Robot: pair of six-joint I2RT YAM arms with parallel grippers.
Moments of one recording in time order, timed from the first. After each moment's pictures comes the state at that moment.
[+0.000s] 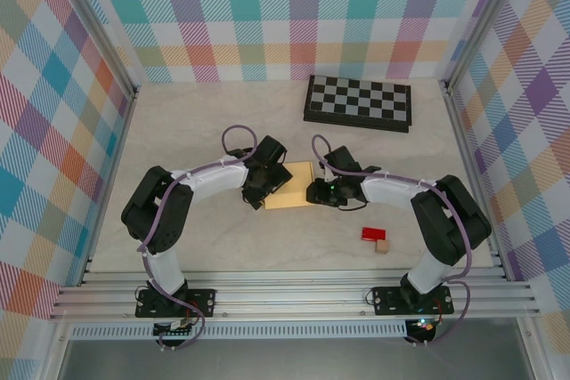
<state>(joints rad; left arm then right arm) -0.65 1.82 1.18 -0.58 0.02 -1.33 0.58 1.65 0.86 -0.26 -0.30 0.62</state>
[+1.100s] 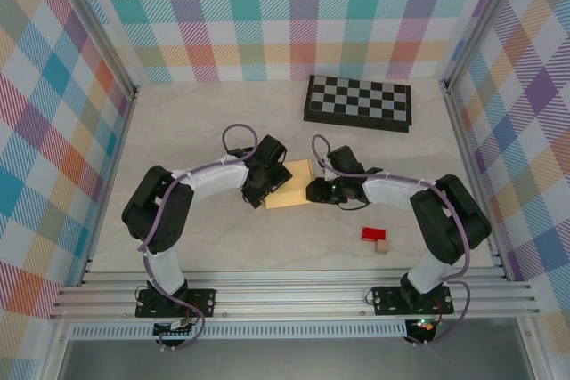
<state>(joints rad) -0.65 1.82 1.19 -0.58 0.00 -1.31 0.56 1.66 0.83 -0.16 -0.34 0.54</state>
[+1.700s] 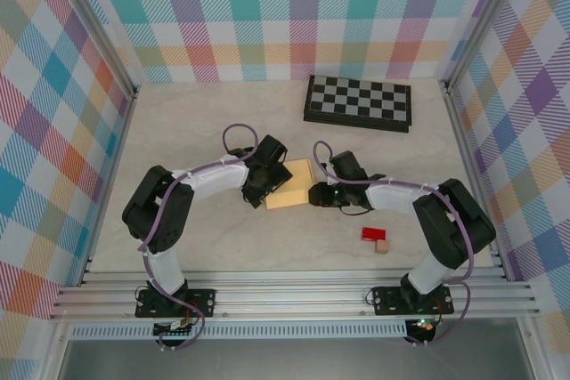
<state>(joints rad) -0.65 1.83 1.19 -0.58 0.00 -1.31 0.56 1.61 0.75 -0.11 -0.30 0.51</state>
